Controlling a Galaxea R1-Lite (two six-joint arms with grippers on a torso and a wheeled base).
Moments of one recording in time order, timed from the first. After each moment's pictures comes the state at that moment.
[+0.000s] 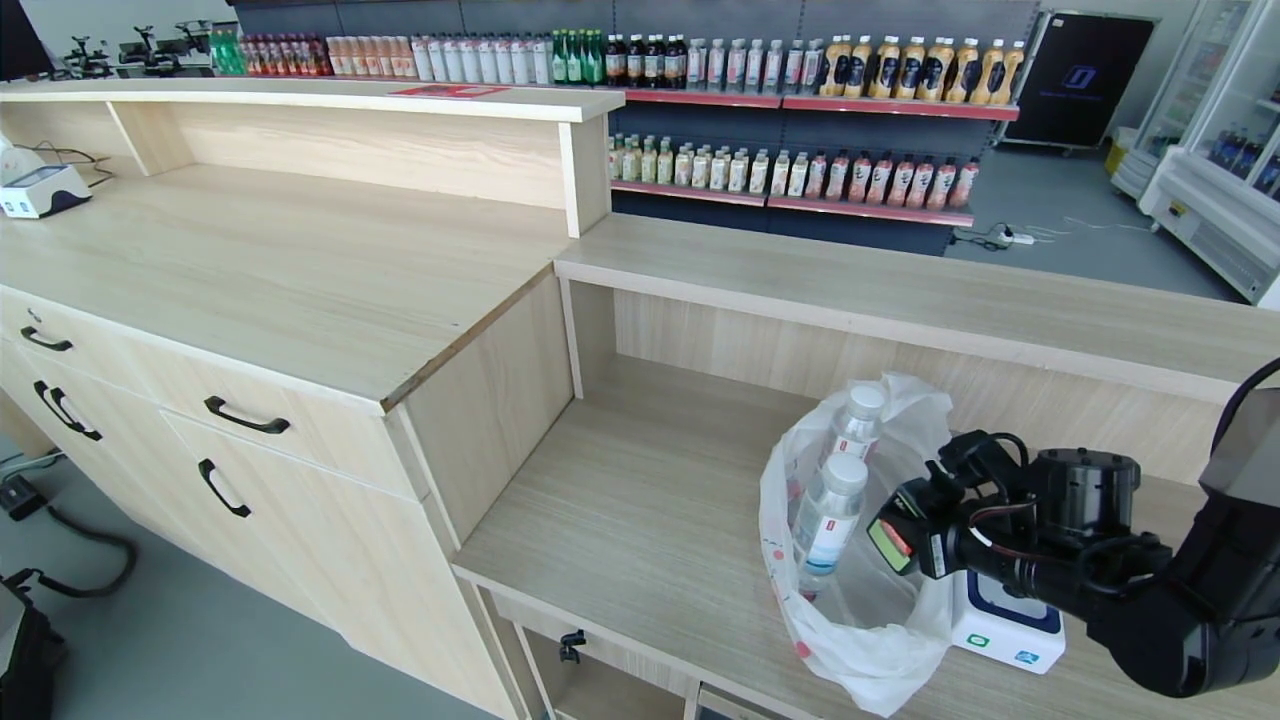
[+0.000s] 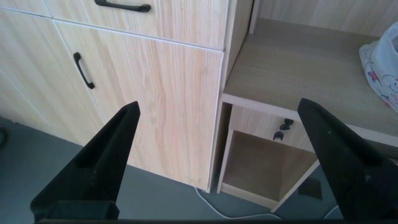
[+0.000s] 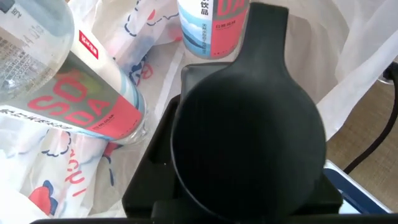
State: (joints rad) left arm -0.01 0.00 0.00 0.00 -0.04 0.00; right arm 0.11 2.09 -0.43 -1.25 0.21 -0.19
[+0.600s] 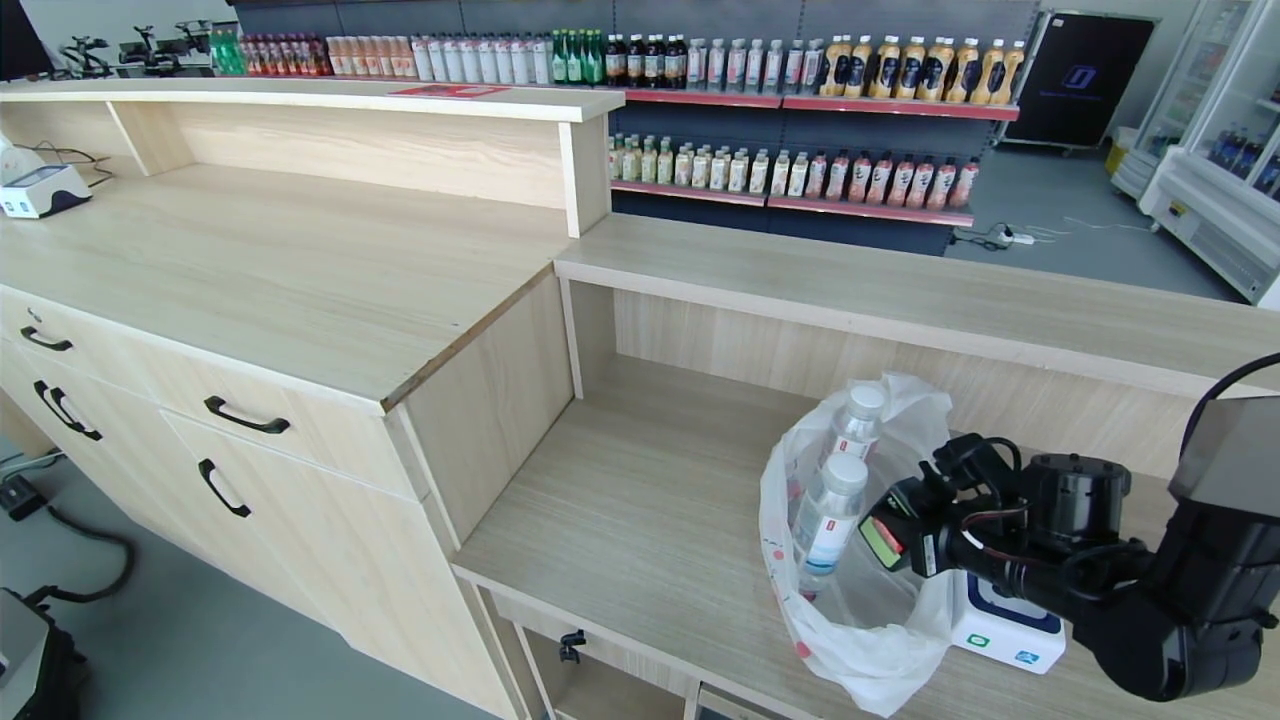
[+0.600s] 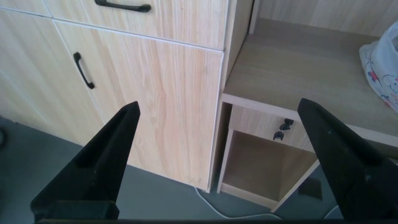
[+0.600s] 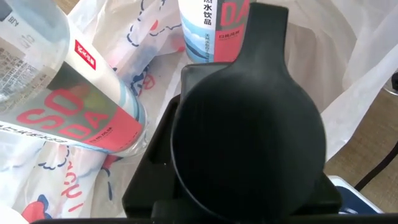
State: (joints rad) left arm -0.01 0.00 0.00 0.00 -0.04 0.00; right arm 0.11 2.15 -0.43 -1.34 0.23 -0.18
